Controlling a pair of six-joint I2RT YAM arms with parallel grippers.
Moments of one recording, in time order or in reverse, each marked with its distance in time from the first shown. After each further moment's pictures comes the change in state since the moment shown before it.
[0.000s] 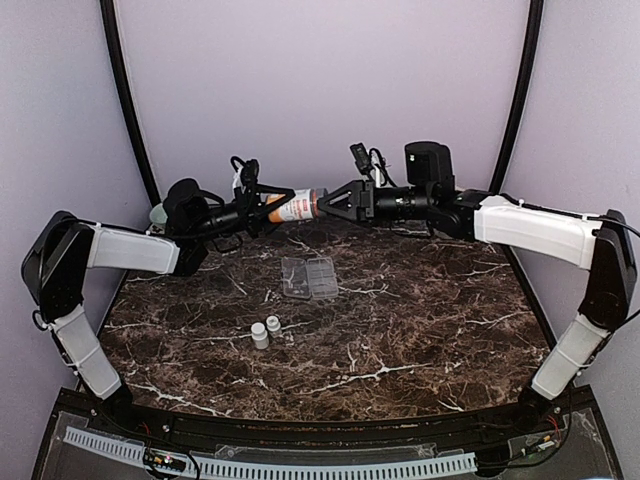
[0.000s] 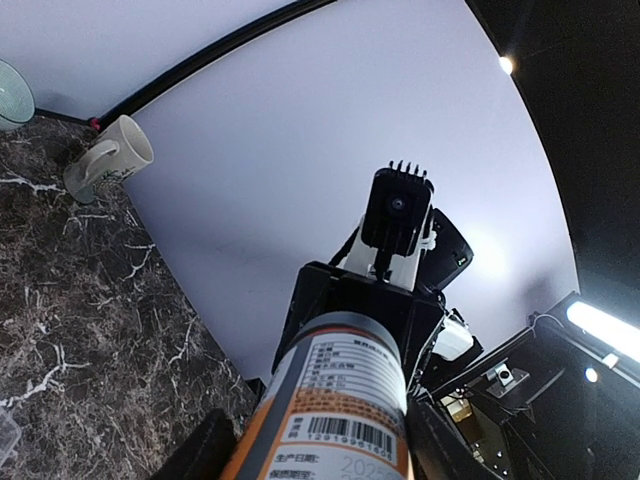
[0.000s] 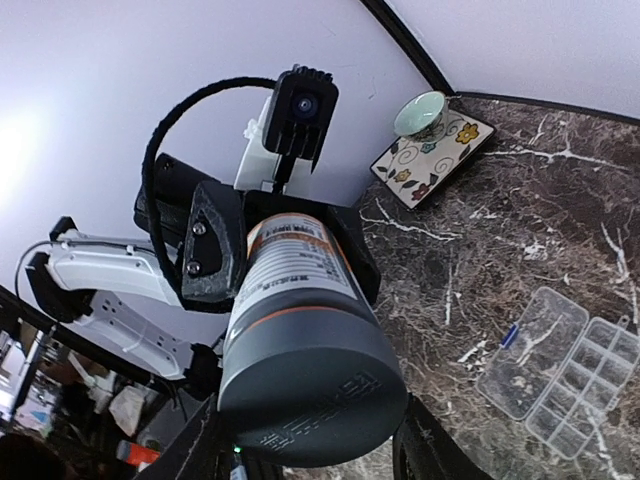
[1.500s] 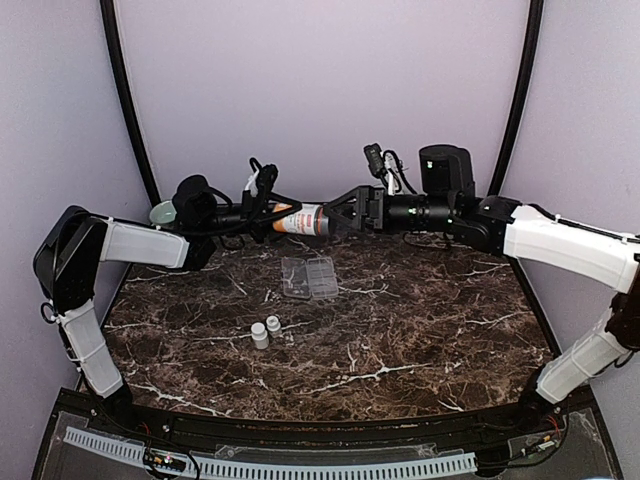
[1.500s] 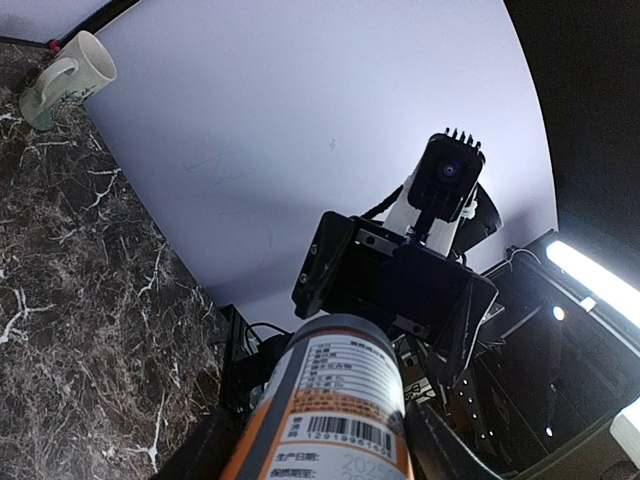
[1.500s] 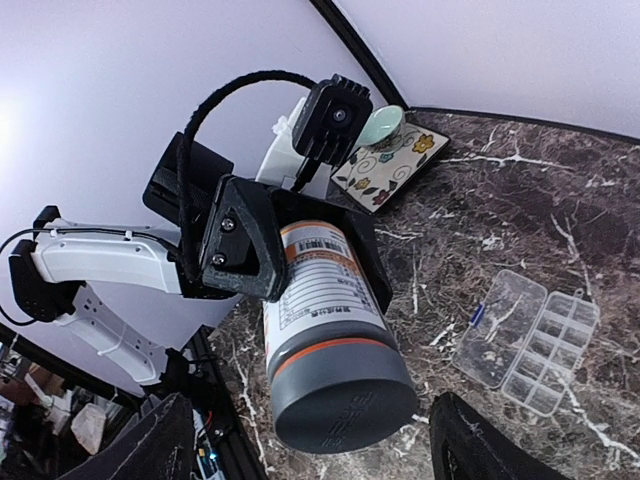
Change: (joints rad) left arm 0.000 0.083 0.084 0.004 0.245 -0.045; right arm 0.101 -0.211 -0.095 -0.142 0.277 -0.107
